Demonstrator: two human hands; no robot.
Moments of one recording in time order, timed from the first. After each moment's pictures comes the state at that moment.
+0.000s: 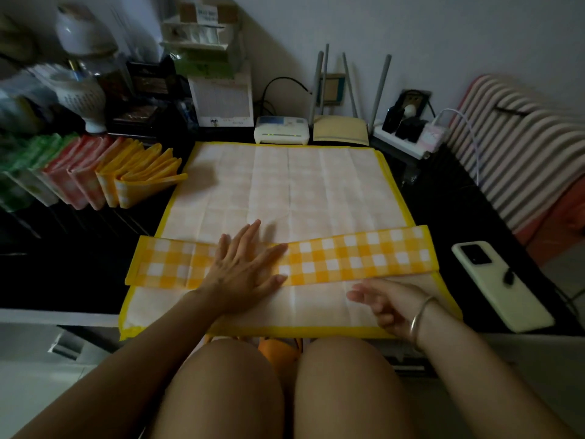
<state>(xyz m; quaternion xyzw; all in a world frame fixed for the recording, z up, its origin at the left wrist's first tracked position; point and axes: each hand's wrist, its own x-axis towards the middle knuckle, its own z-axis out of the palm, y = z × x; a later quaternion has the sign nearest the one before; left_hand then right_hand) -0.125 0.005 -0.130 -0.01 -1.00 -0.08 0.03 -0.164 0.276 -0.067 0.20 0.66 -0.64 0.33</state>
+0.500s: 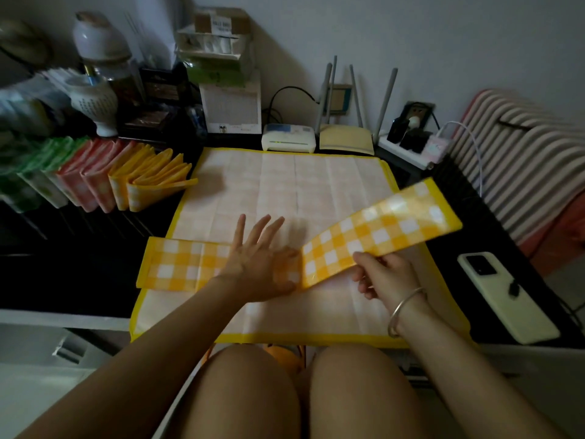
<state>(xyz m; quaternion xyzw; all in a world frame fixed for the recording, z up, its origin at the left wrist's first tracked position) -0.143 0.015 -0.095 -0.05 -1.00 0.02 0.02 -0.169 0.237 -0.051 0.07 0.76 -0.64 0.11</state>
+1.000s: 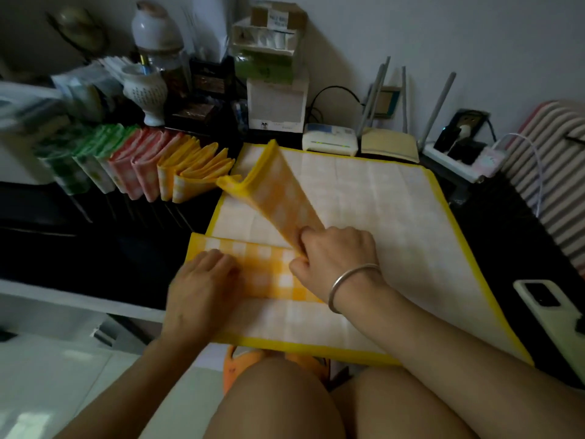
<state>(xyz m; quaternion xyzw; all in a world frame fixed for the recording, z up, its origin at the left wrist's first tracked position) -0.049 -0.067 -0.119 0.09 -0.95 -0.10 0.27 -0.138 0.111 0.011 -0.37 0.93 -0.02 -0.05</state>
